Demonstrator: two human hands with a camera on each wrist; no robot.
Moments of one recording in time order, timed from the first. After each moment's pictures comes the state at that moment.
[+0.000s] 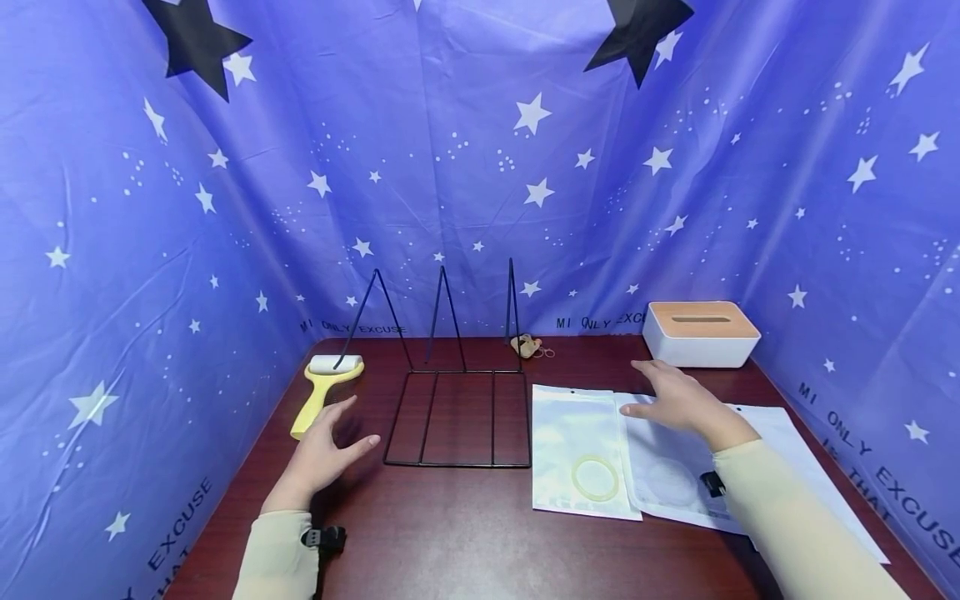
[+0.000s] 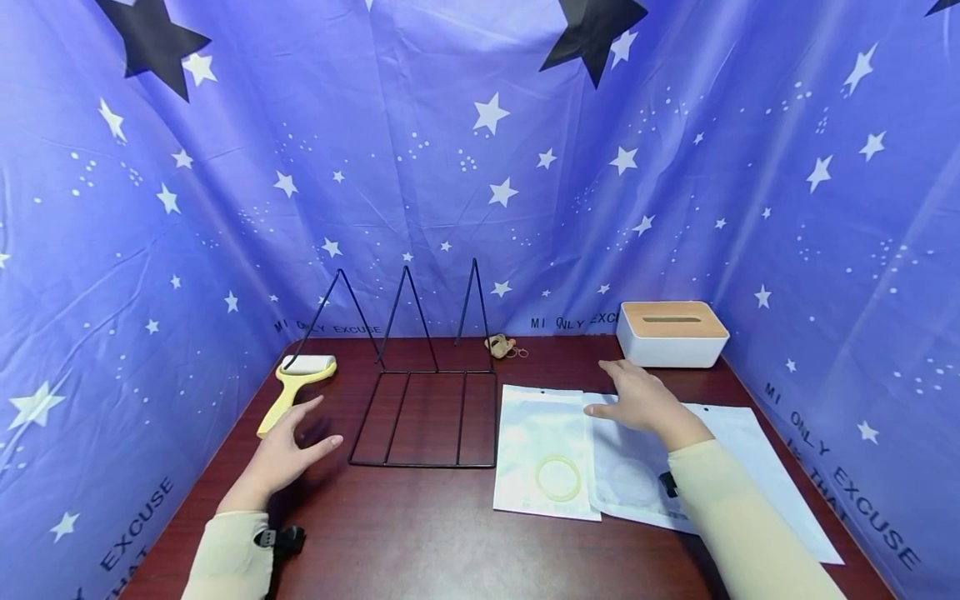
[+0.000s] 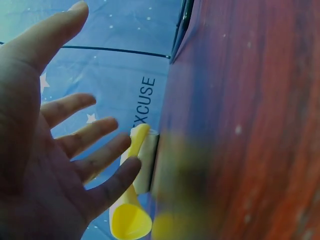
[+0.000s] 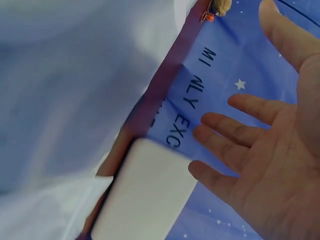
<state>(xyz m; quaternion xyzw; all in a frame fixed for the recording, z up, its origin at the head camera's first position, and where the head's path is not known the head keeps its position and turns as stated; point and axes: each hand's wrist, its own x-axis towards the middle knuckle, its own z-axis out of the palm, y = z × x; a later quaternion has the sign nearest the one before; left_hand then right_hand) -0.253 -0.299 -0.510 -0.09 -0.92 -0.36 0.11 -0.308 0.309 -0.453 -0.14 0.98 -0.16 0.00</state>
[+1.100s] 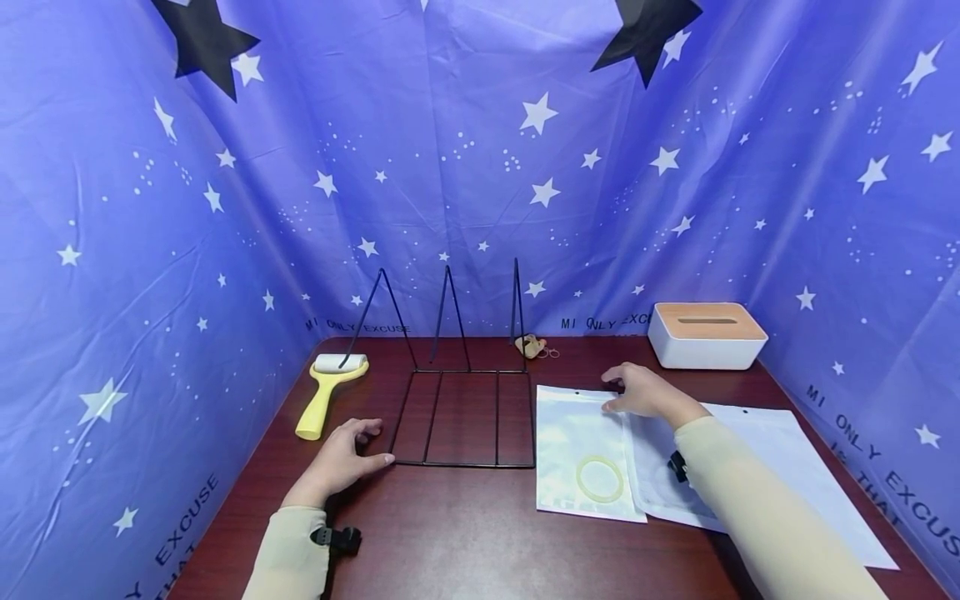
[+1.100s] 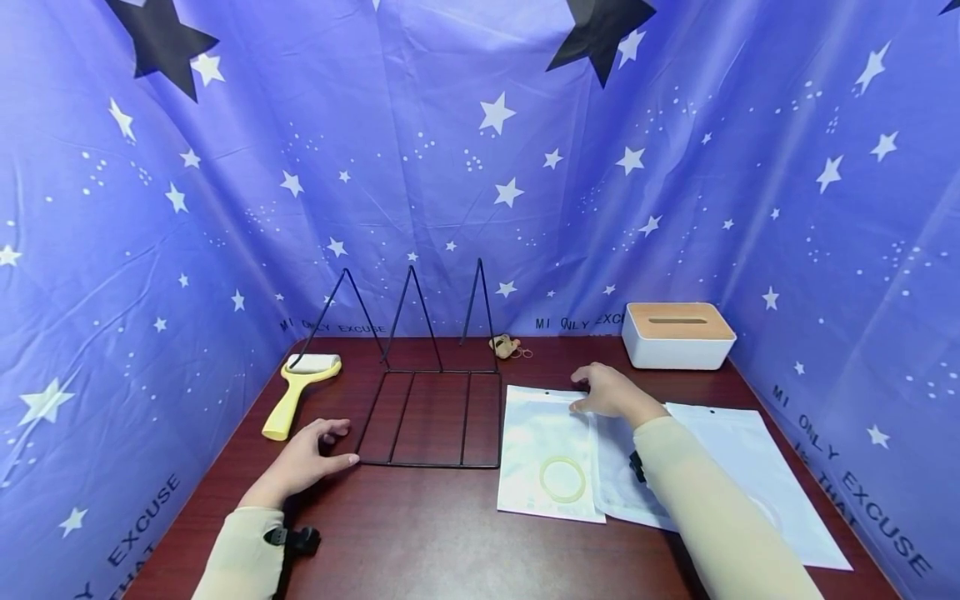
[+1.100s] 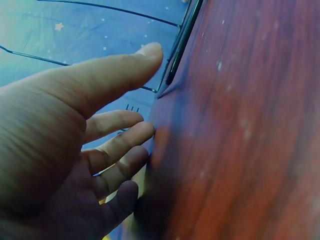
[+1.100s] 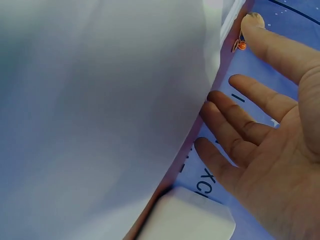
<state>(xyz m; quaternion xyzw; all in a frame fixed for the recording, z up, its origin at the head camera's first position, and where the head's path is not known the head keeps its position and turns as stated) -0.257 -0.283 -0.524 -0.09 -0.93 -0.34 0.03 -0.365 0.277 -0.482 -0.16 0.96 -0.22 0.08</state>
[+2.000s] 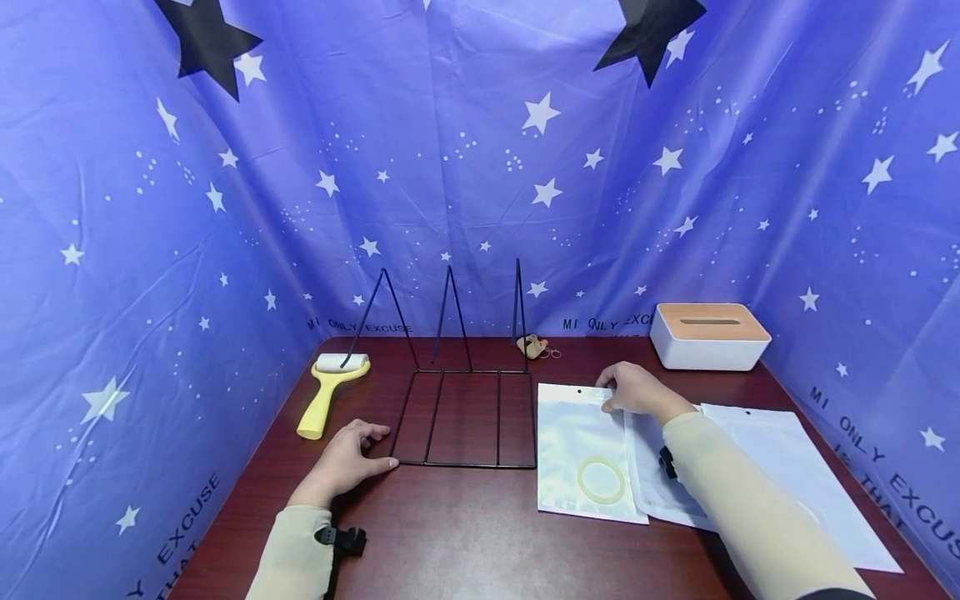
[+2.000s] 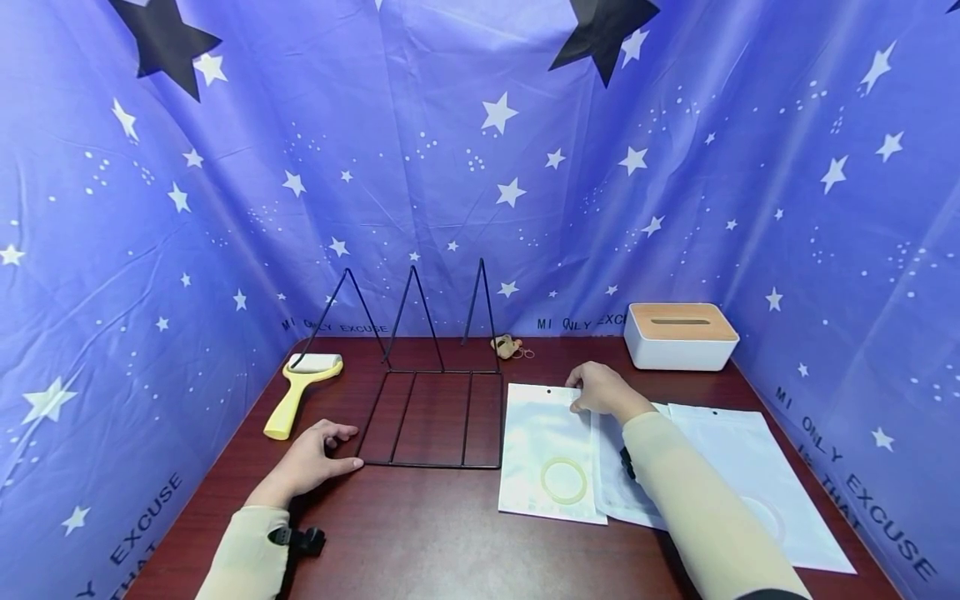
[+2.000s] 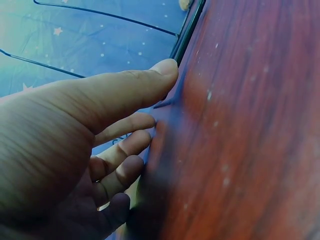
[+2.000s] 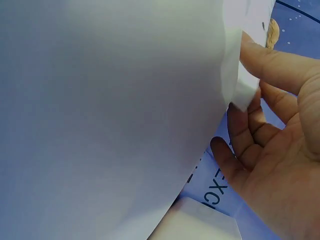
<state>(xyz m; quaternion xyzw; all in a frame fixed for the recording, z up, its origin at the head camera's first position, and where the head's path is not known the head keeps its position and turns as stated) -0.258 -0.278 -0.530 -0.08 -0.94 -0.33 0.03 -0.380 0.265 -0.493 -0.14 0.96 -0.22 0.07</state>
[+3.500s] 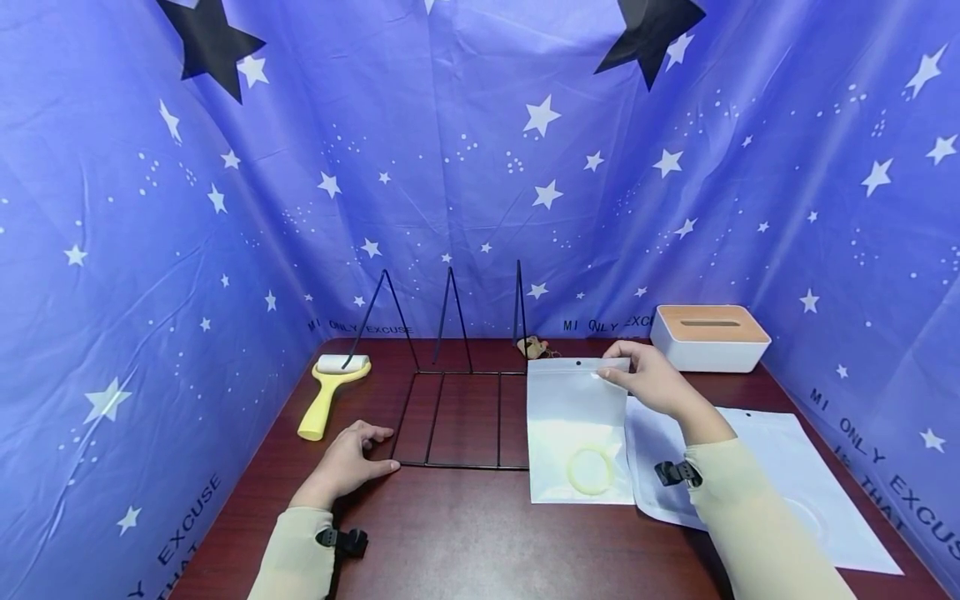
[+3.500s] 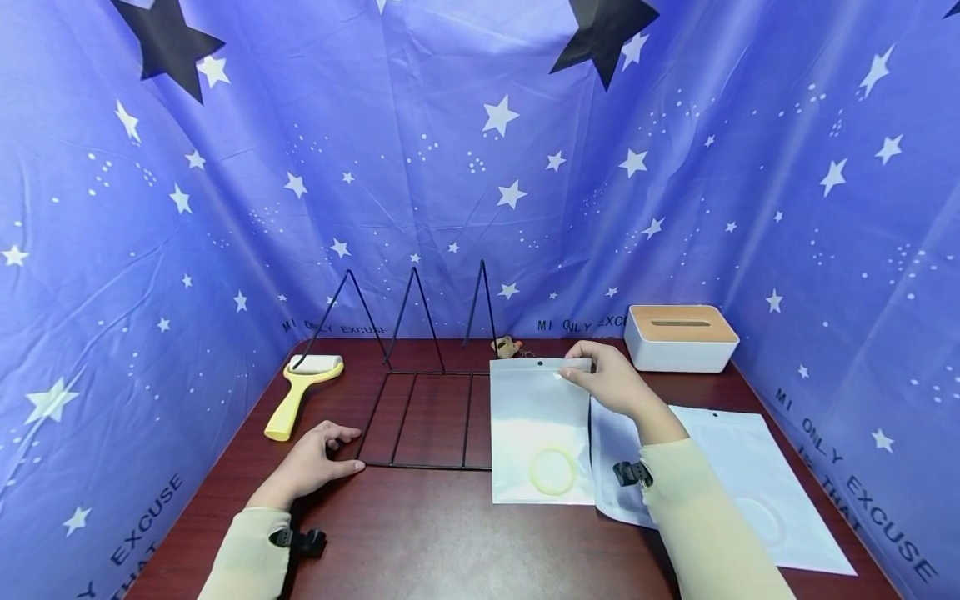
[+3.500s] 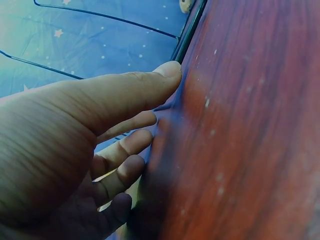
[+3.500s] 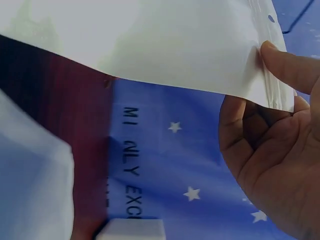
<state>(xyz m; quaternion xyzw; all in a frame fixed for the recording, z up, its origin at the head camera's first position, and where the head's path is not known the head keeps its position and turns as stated) -0.257 -0.276 -0.531 -0.08 -0.94 -0.34 0.03 -0.317 0.257 -0.421 -0.18 0.88 -0.44 -0.03</state>
